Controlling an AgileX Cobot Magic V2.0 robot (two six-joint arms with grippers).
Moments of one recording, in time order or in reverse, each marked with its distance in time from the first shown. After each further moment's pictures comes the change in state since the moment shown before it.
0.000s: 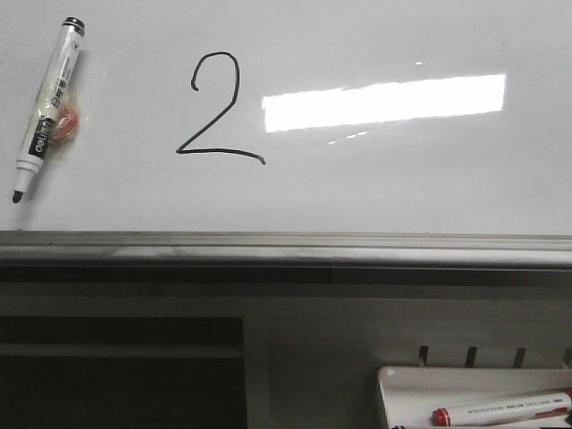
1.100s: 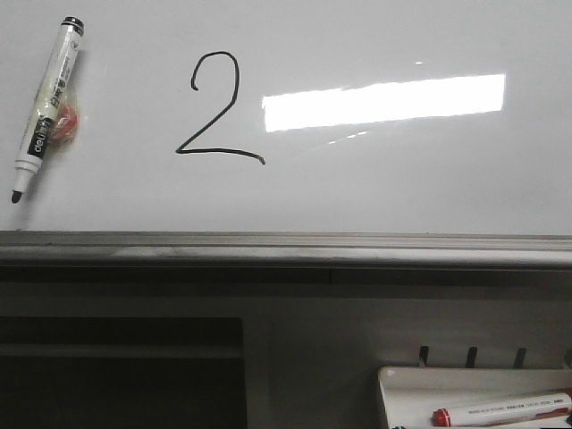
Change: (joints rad) left arm 0.035 -0.135 0.066 -0.043 0.033 0.002; right arm 0.000 -0.194 0.180 -0.001 0.030 0.000
